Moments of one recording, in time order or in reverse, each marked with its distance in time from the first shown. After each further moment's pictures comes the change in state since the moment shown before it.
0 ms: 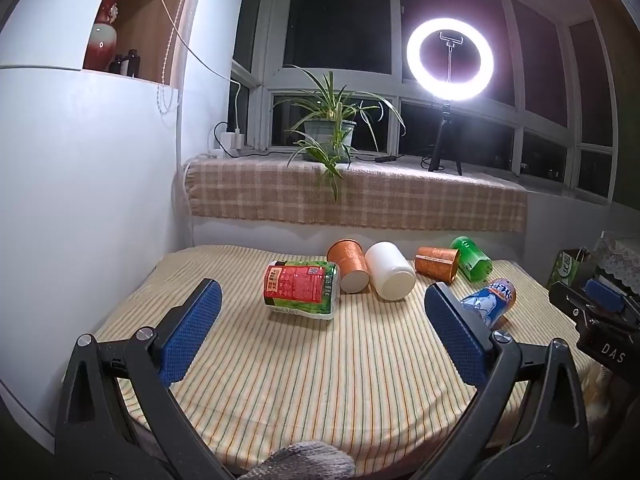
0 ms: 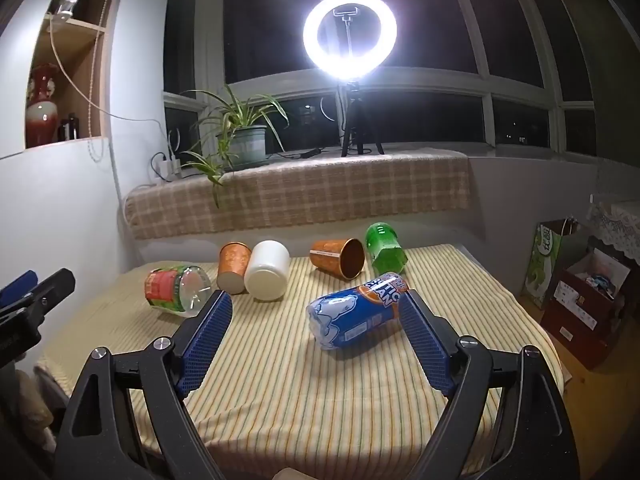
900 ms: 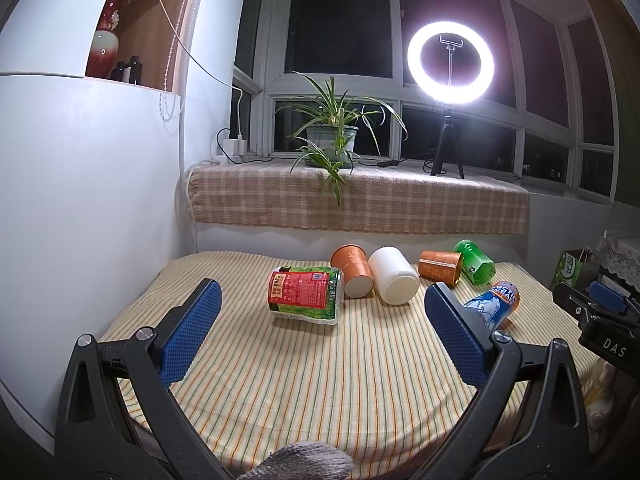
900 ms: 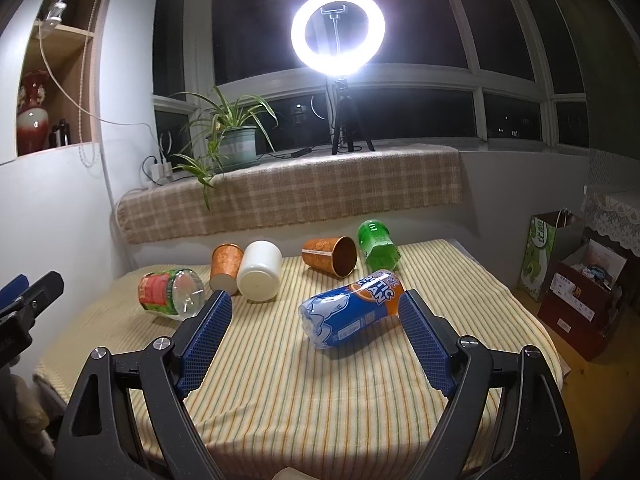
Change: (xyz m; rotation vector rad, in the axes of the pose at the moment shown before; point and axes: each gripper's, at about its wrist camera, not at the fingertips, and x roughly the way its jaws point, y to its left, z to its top) left arm -0.009 0.005 0.017 0.004 -0.015 0.003; right arm 0.003 -0.008 0.000 0.031 0.003 -0.012
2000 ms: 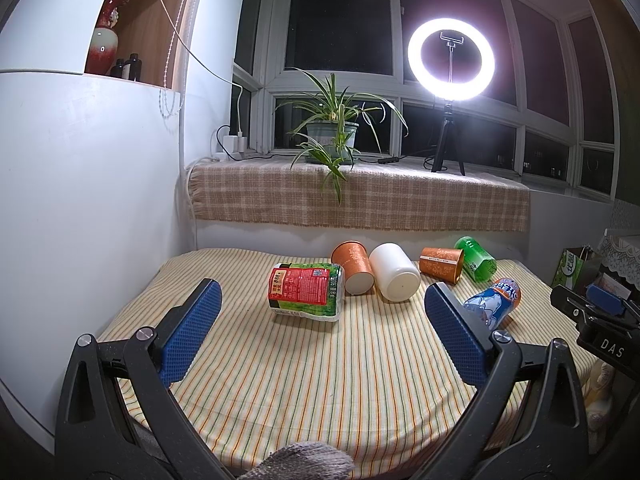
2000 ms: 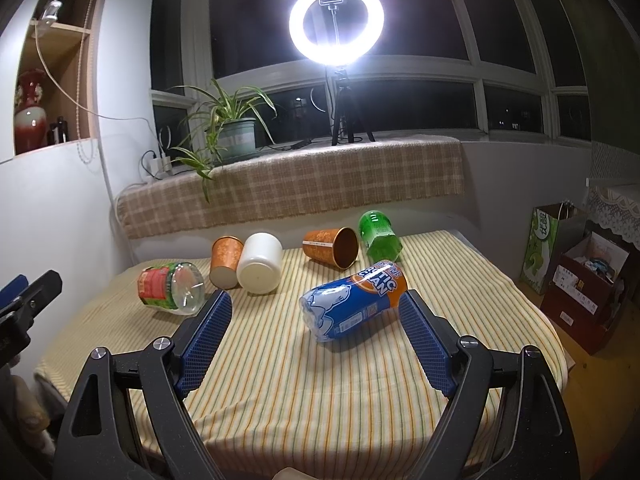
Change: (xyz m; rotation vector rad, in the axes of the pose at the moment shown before) left arm 0.001 0.003 -0.001 0.003 0.000 0.002; right arm 0.004 0.000 -0.003 0.012 0.029 0.003
